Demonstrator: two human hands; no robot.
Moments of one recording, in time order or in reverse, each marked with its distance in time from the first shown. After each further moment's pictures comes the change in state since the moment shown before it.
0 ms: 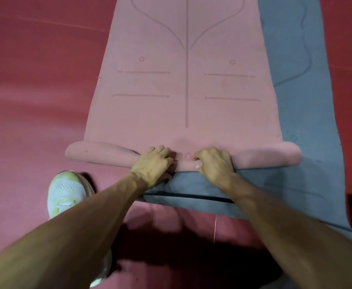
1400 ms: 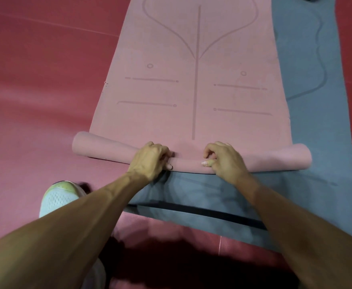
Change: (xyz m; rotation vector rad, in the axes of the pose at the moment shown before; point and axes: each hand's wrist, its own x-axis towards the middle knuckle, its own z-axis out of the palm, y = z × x) left_hand 0.025 -0.034 0.004 -0.575 0.219 -0.366; right_hand 0.041 0.030 -0.012 0.281 0.072 0.048
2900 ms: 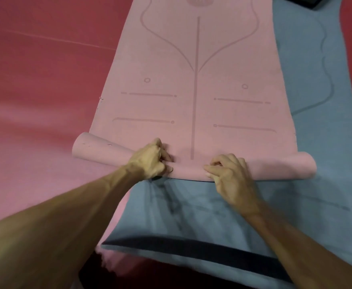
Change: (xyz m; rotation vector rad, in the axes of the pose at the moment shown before) left_hand 0.060 -0.004 -0.023 -0.197 -0.188 -0.095; right_hand 0.002 0.010 -0.003 -0.098 0.329 -0.283
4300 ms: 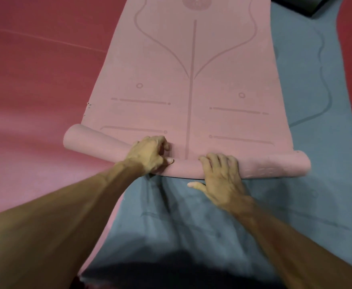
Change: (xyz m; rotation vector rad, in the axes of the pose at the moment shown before) left_hand 0.050 0.009 -0.013 0.143 0.116 0.013; right_hand 0.041 0.018 0.025 -0.390 -0.219 -0.037
